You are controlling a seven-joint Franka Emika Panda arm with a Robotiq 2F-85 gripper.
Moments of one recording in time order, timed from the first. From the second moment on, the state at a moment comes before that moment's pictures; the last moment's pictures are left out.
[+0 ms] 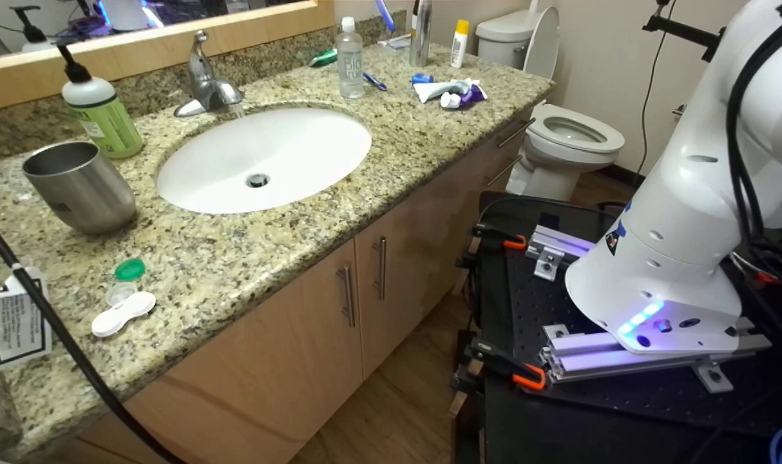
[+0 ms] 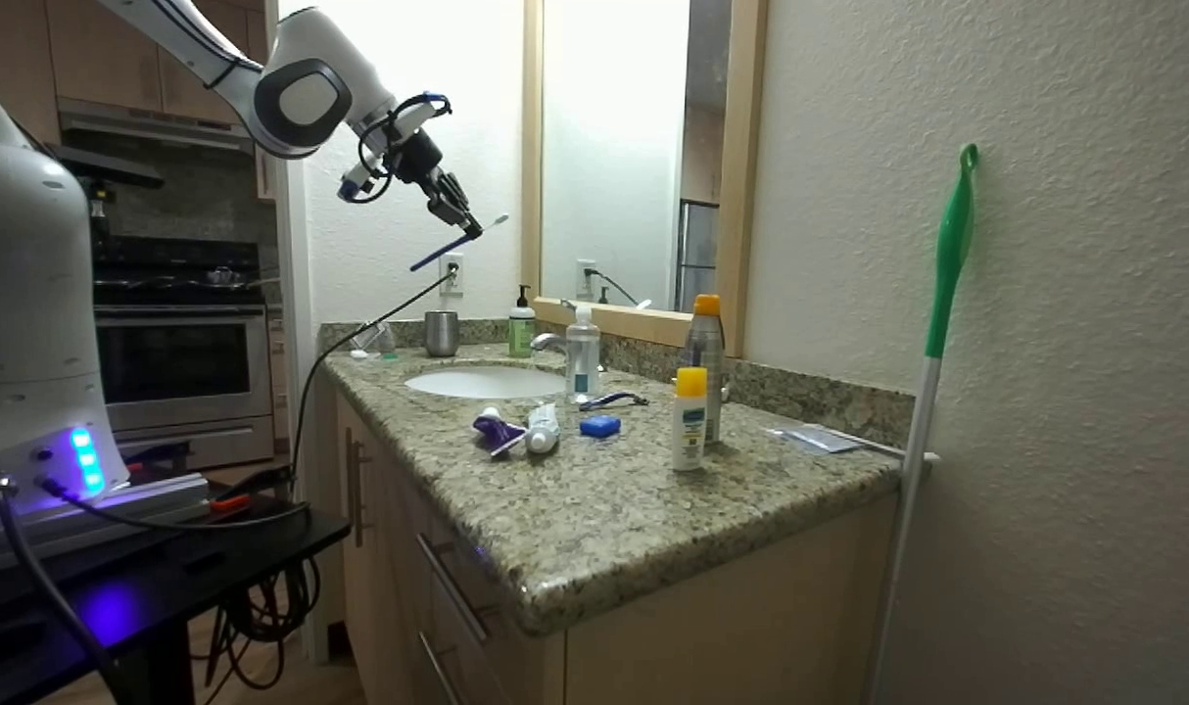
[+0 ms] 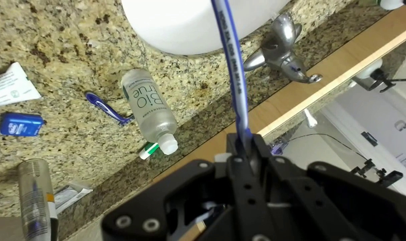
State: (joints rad) arm -0.31 -0.52 -0.32 -2.73 -0.12 3.02 0.61
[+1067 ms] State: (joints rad) arm -0.49 -0.44 0.37 -2.58 0.07 3.46 0.65
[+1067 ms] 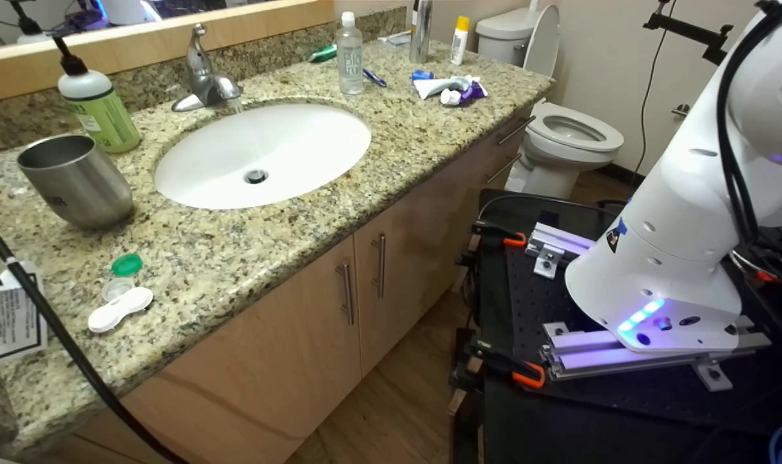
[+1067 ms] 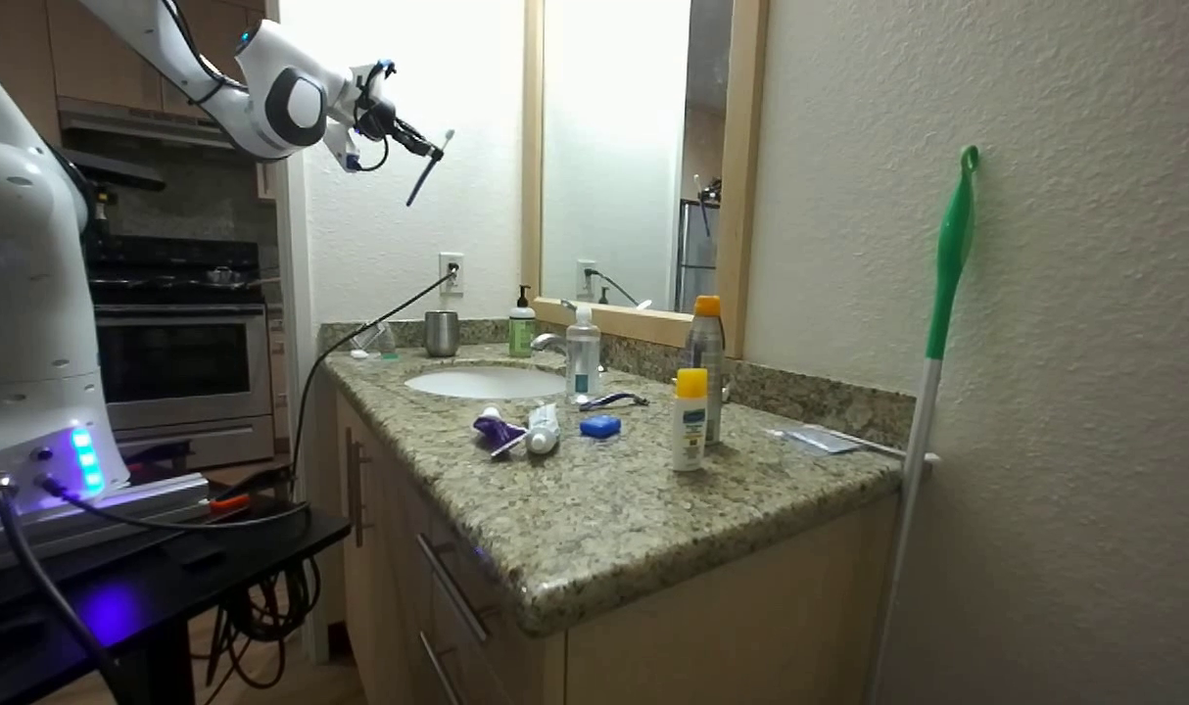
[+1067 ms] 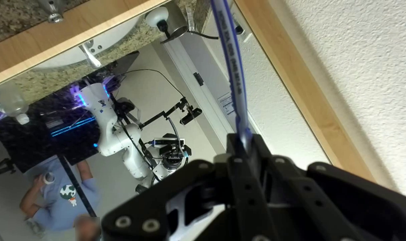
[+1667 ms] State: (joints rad) arm -0.96 -0.40 0.83 -2.49 0.24 3.45 0.61
